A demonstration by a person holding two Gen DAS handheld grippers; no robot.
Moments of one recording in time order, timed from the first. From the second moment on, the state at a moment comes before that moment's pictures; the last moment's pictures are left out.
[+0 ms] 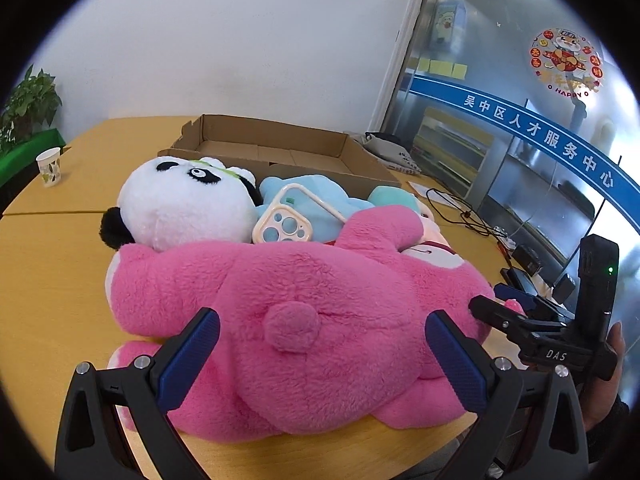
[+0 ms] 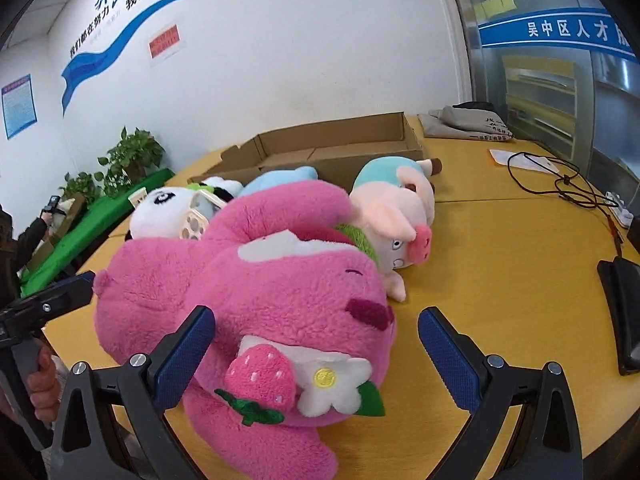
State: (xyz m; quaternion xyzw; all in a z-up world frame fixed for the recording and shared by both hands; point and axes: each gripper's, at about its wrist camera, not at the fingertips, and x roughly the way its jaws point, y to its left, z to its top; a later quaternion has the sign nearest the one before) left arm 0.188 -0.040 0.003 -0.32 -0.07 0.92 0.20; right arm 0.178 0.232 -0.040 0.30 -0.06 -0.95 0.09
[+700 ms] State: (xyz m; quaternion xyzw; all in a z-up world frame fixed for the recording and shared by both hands) left arm 0.147 -0.058 -0.047 -0.40 -0.16 0.88 0.23; right arm 0.139 0.245 -0.073 0.34 -0.14 -0.92 0.14
